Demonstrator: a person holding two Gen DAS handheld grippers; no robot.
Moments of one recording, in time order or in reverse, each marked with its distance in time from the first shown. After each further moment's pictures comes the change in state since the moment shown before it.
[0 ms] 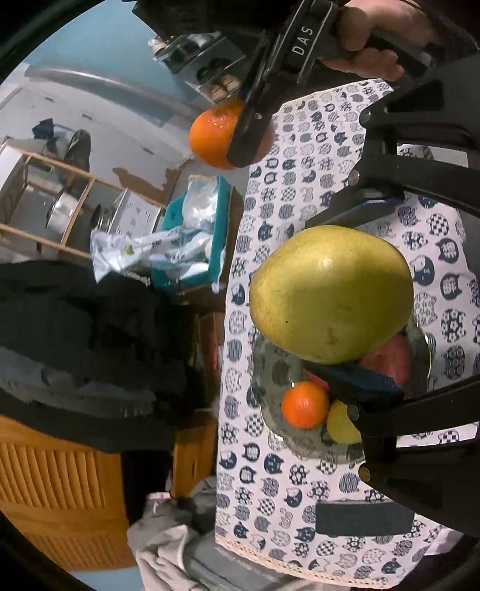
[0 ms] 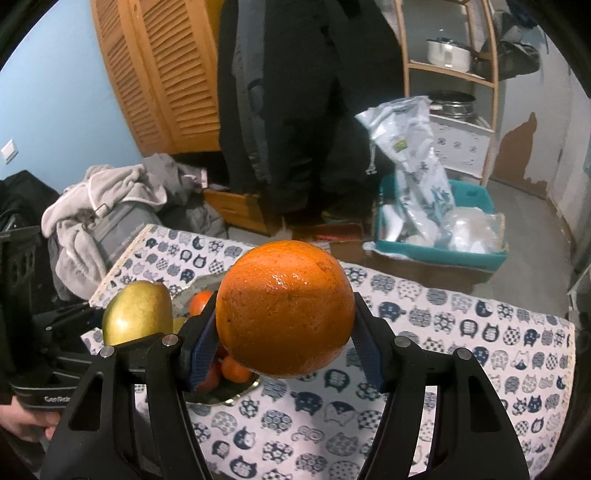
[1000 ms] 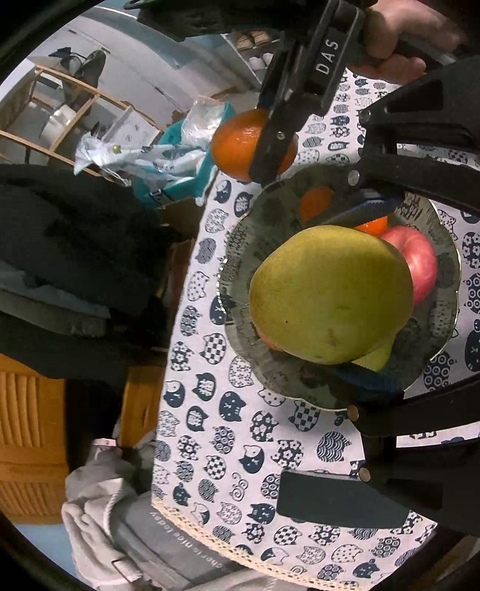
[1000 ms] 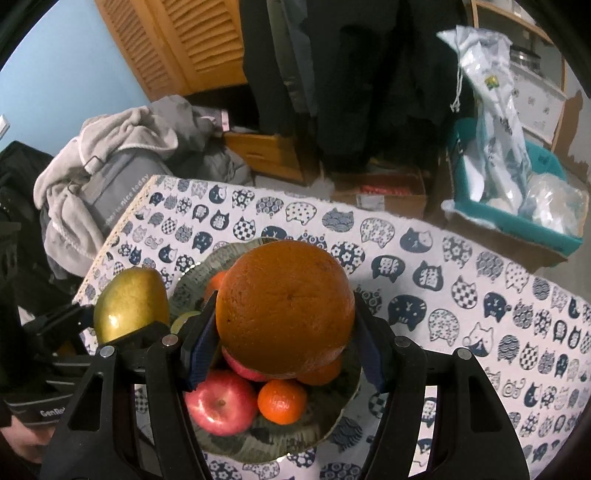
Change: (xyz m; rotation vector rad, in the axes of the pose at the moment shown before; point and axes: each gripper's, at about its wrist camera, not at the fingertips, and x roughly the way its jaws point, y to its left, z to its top) left arm 0.070 0.098 -0.015 -0.160 0.094 0.143; right arm 0.154 0.042 -0.008 0.010 0.212 0.098
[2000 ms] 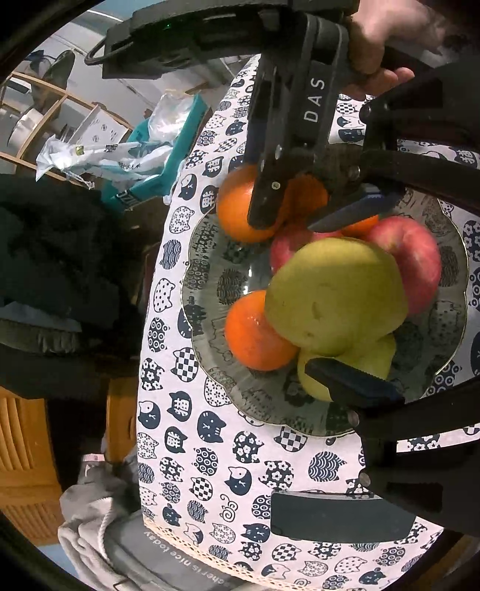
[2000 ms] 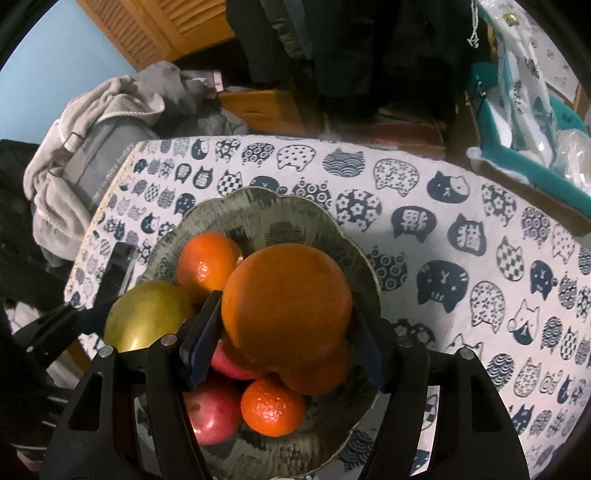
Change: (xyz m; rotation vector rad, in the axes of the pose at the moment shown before) left arm 0.030 -0.013 -0.012 0.059 0.076 0.016; right arm 0.056 -0.017 -0.014 0.036 0.139 0.045
